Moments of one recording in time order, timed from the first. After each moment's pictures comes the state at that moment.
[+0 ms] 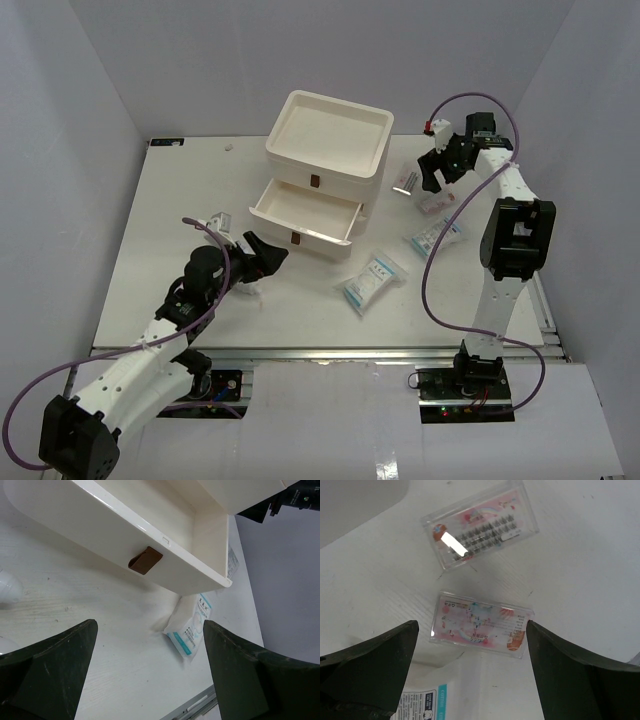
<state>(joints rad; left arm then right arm) -0.48 0.75 0.43 0.04 0.06 -0.75 -0.03 2.08 1.81 -0.69 -0.46 -0.71</state>
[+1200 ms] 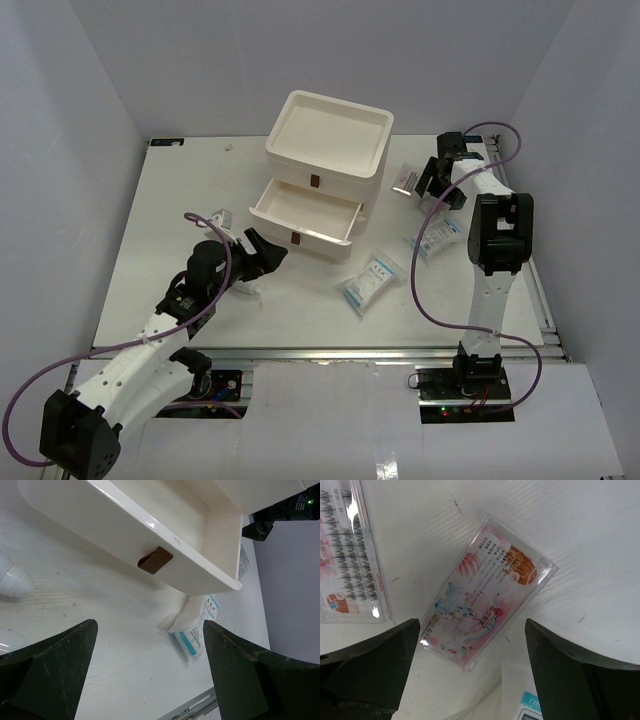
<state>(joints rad) -0.48 0.79 0.49 -0.03 0.03 -0.75 0.06 2.17 1.73 -0.63 0.20 0.47</state>
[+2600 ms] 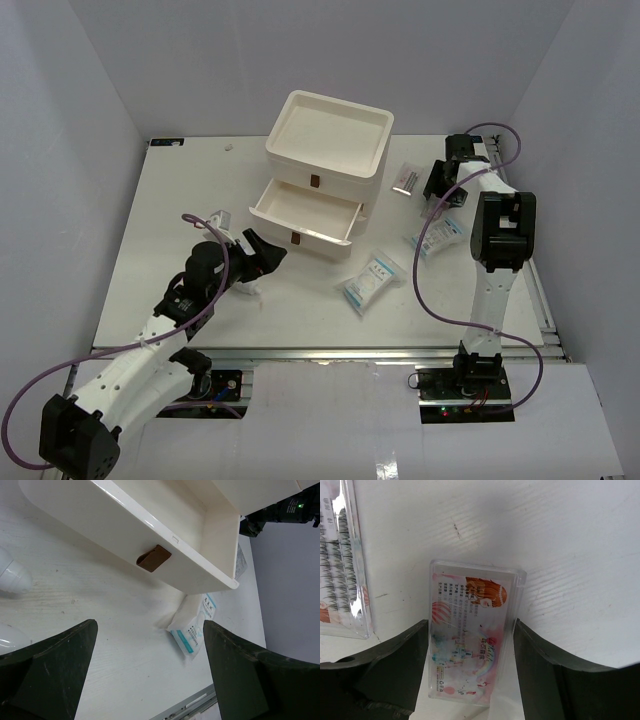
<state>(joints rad) -0.48 0.77 0.49 -0.06 0.03 -0.77 0.01 2.23 1.74 -0.56 0.10 0.31</state>
